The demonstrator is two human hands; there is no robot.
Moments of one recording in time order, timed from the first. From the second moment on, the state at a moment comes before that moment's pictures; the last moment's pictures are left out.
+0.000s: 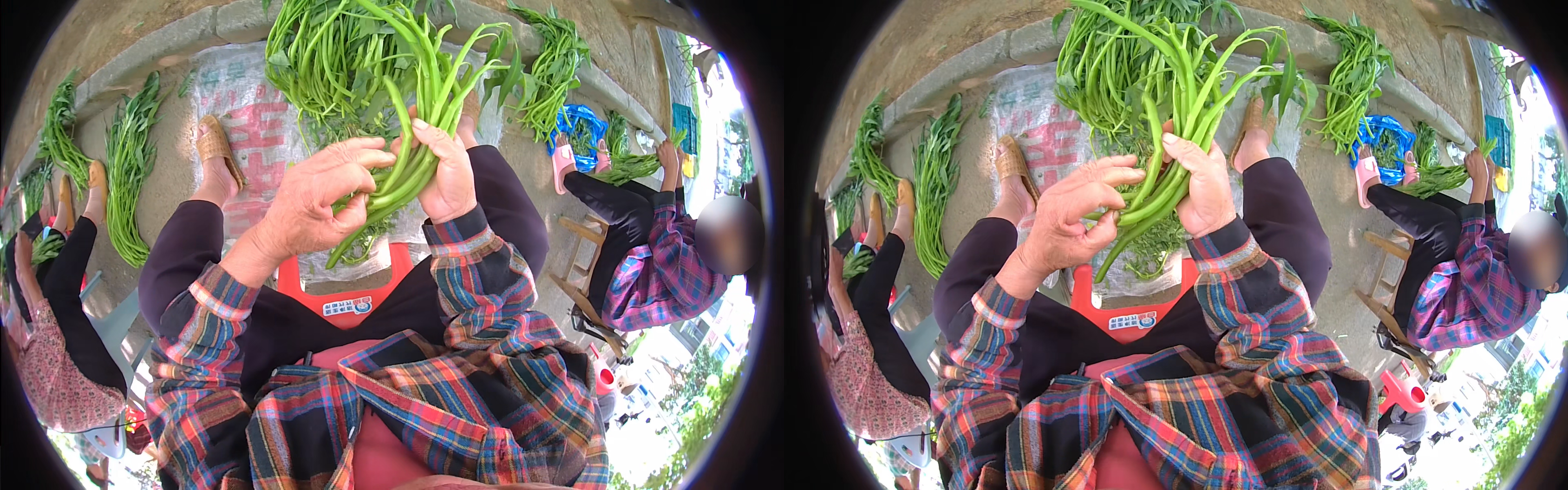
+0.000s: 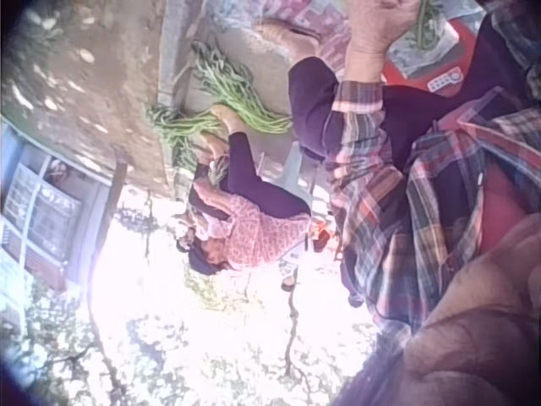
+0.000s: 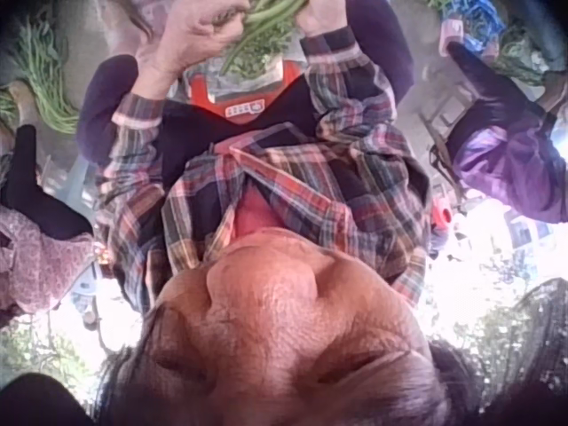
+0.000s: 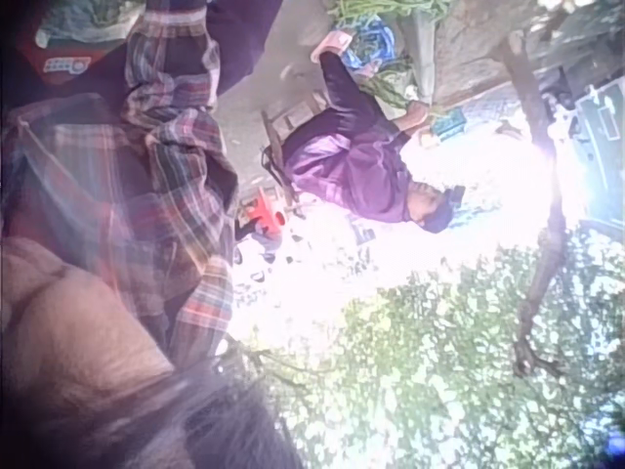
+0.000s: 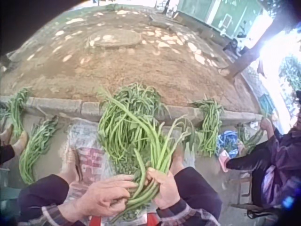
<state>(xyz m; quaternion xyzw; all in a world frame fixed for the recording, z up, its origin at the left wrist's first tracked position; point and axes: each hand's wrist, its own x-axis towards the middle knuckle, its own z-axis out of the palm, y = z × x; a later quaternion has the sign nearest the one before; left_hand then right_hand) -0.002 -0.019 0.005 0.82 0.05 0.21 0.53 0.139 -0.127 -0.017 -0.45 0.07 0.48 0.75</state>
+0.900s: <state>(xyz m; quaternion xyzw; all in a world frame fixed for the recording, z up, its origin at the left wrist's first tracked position) 0.000 -0.025 -0.007 0.81 0.26 0.20 0.48 0.144 -0.128 -0.023 -0.45 0.07 0.44 0.77</state>
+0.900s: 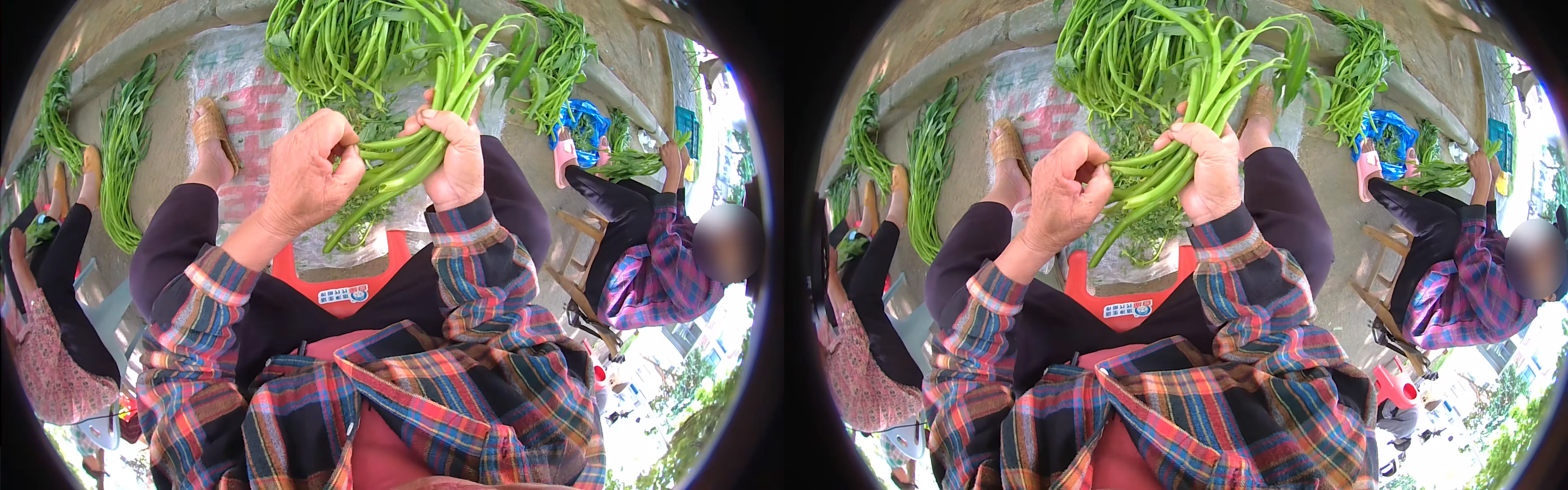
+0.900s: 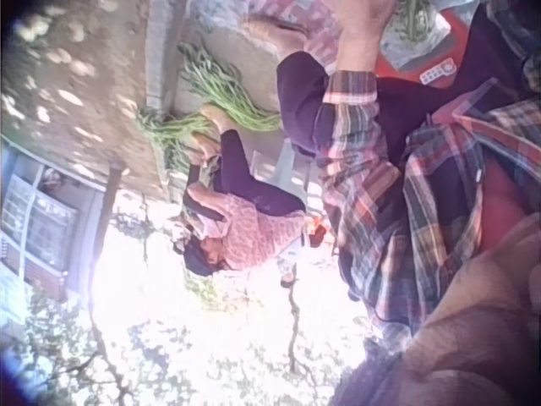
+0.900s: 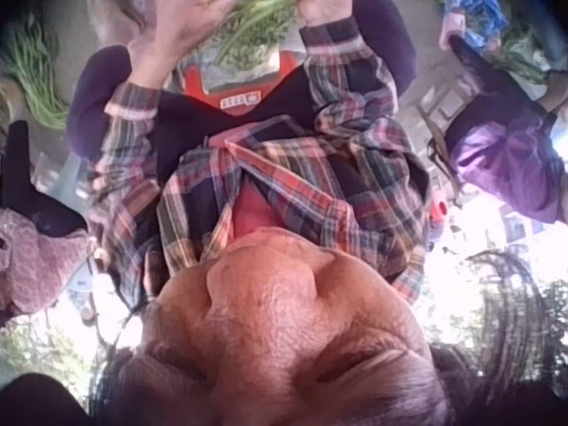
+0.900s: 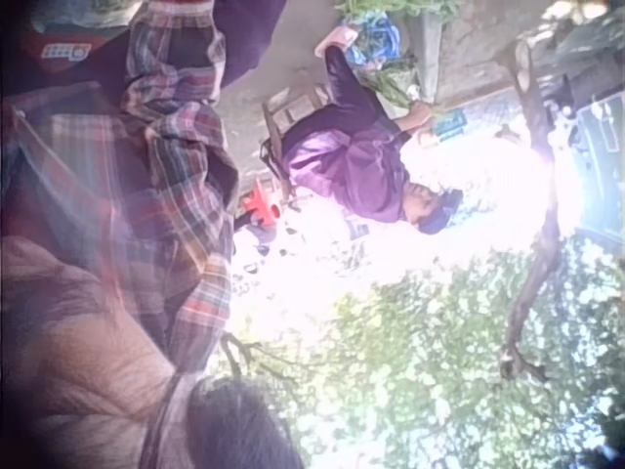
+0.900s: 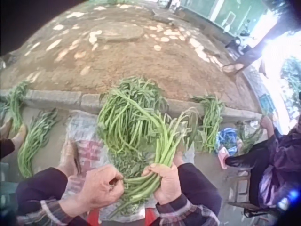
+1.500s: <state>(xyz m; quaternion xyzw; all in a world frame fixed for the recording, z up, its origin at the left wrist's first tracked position) -0.019 0.000 0.005 0.60 0.26 0.03 0.75 0.159 -0.137 -0.019 -0.41 0.04 0.43 0.80</state>
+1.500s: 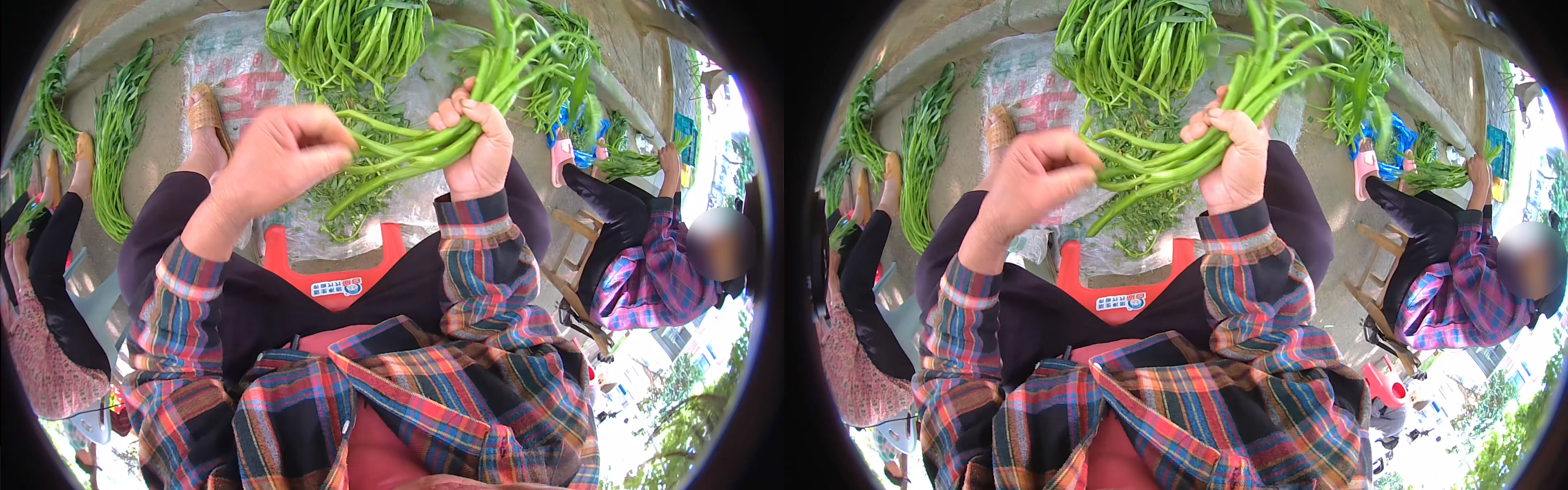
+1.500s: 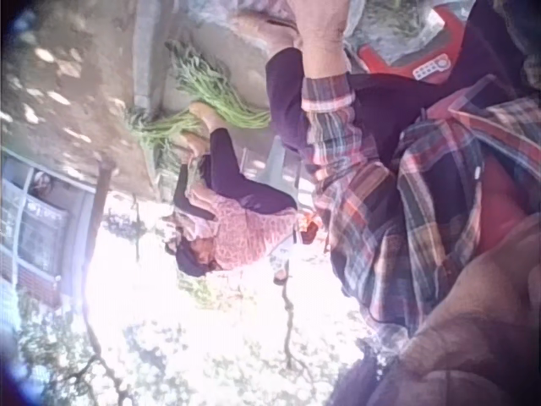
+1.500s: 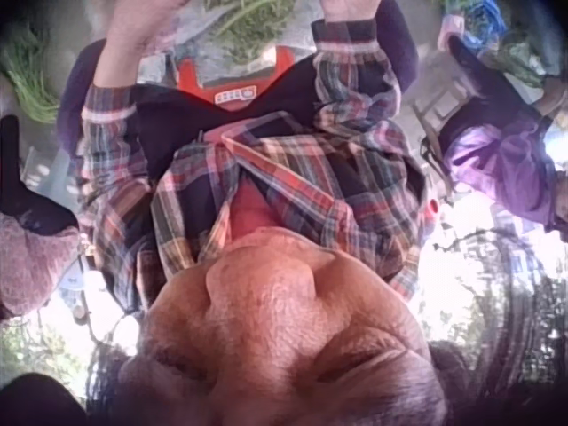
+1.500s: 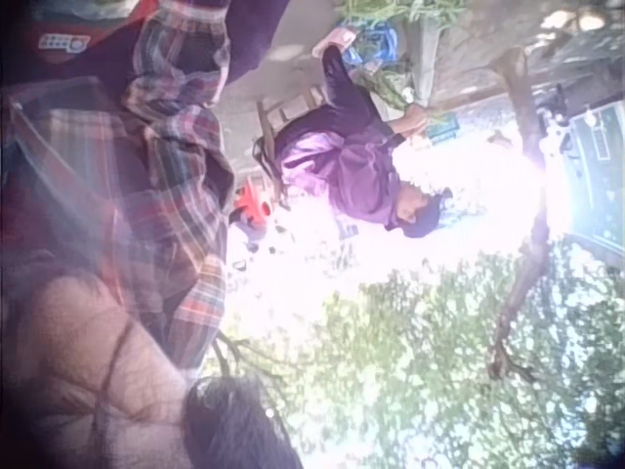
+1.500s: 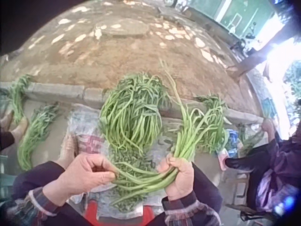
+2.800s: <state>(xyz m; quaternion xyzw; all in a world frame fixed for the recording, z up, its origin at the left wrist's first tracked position) -0.013 -0.029 0.016 0.74 0.26 0.03 0.62 0.148 -0.126 -0.014 -0.48 -0.05 0.45 0.75</state>
